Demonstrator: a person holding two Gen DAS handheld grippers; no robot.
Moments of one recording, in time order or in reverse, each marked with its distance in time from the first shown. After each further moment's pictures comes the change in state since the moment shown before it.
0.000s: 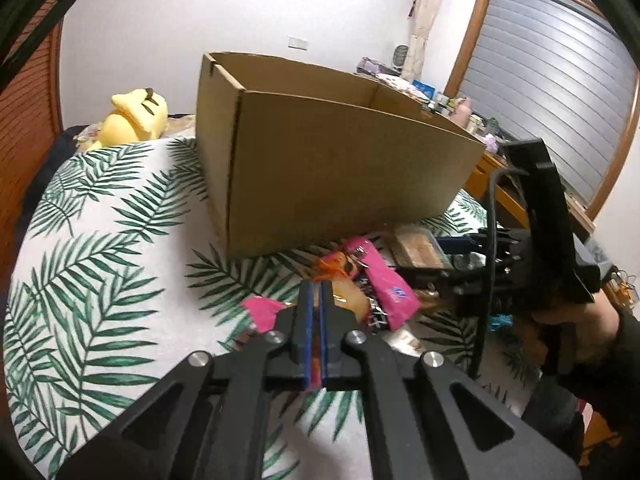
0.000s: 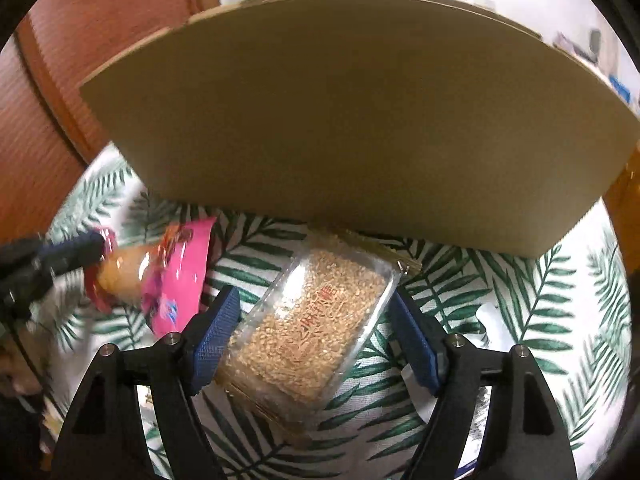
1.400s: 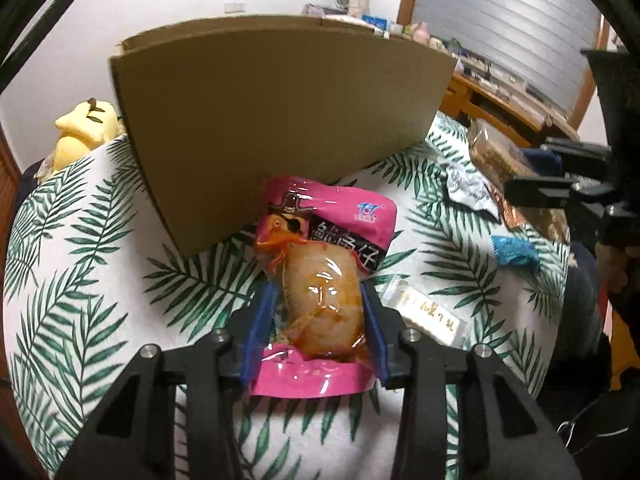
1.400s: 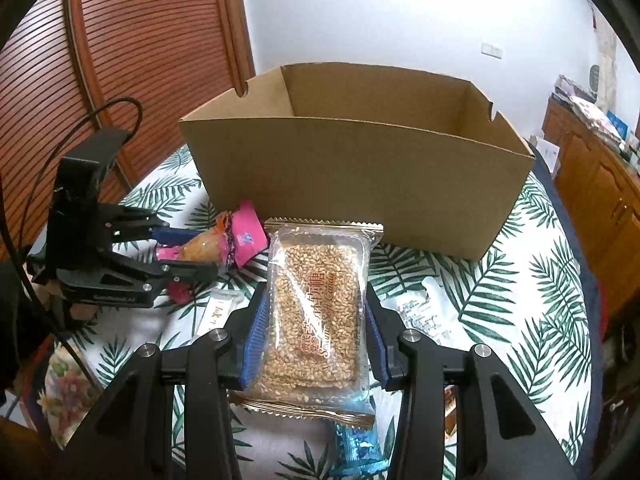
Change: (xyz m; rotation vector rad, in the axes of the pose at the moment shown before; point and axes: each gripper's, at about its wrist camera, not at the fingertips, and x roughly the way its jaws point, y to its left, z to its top) left arm 0.026 -0.016 0.005 0.233 0.179 -0.053; right arm -0.108 -0.004 -0.052 -0.045 -0.179 0.047
